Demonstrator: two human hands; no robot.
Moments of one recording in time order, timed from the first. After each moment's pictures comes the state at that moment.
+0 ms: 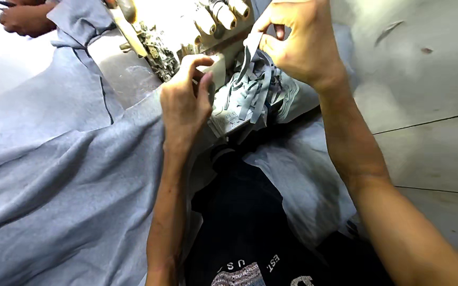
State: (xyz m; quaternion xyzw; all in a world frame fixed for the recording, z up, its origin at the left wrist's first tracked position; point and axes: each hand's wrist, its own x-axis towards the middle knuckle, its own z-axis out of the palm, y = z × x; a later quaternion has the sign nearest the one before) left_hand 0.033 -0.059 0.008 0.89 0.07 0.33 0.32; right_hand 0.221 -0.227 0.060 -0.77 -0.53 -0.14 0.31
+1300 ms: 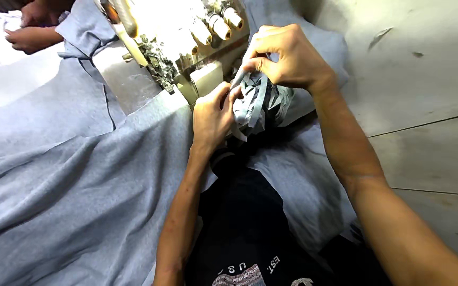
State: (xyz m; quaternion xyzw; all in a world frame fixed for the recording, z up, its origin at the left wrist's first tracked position) left_hand 0.053 -0.098 -0.023 0.85 0.05 0.29 0.43; right_hand 0.233 -0.232 0.049 -0.67 -0.67 -0.05 0.31
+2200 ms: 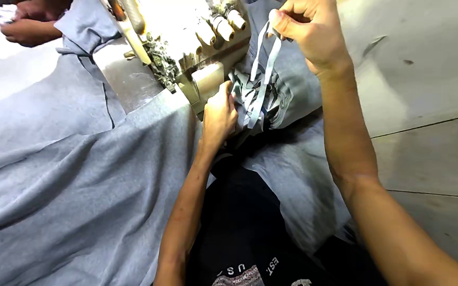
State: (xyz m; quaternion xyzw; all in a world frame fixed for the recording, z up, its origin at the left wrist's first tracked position) left_hand 0.079 -0.101 -0.055 0.89 0.12 0.20 0.39; right_hand 0.256 -0.240 0.065 -0.73 -0.45 0.03 0.51
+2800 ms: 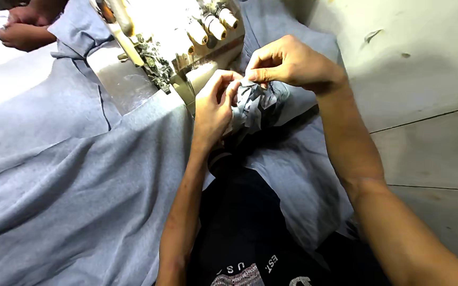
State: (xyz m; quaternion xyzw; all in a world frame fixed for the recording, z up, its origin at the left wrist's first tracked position) left_hand 0.065 -0.102 -0.015 0.75 -0.02 0.30 0.59; right_hand 0.224 -0.253 0.058 -0.67 -0.55 0.25 0.42
